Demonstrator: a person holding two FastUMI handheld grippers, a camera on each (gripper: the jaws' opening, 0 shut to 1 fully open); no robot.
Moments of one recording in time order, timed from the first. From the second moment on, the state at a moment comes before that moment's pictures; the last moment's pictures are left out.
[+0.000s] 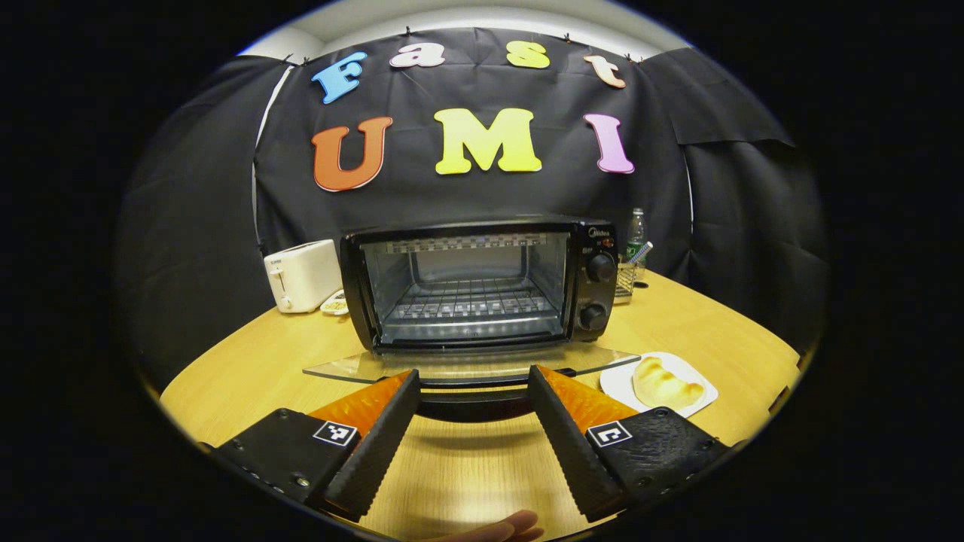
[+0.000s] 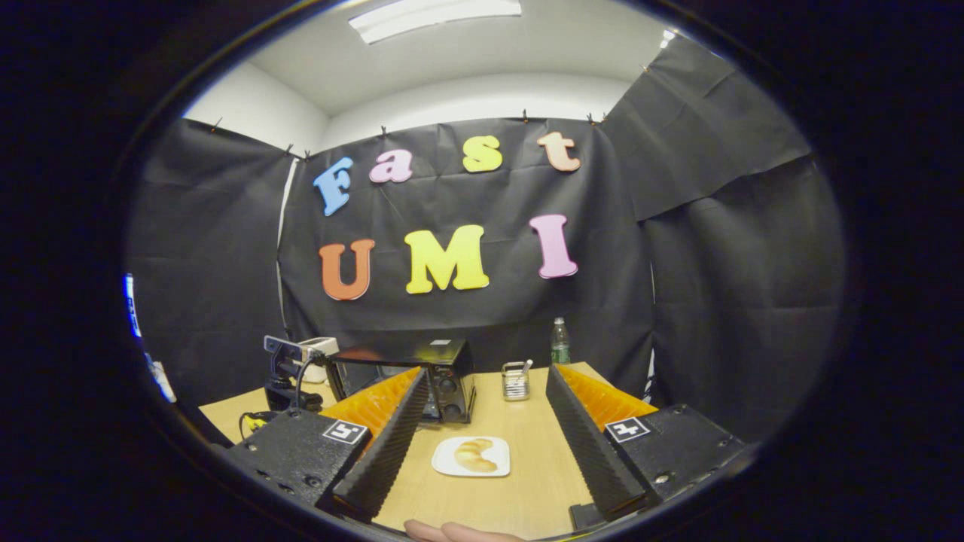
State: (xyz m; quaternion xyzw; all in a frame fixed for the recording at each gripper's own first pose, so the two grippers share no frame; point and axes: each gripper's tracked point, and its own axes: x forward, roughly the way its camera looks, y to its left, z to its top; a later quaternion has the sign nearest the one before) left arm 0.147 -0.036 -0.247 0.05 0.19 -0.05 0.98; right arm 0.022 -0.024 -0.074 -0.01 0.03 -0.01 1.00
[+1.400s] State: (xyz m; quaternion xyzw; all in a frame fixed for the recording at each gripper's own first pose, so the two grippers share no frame) left arm 0.055 0.017 -0.074 -0.04 0.07 -0.02 1.00; right arm 0.125 -0.026 -0.228 0.02 0.21 0.04 0.98
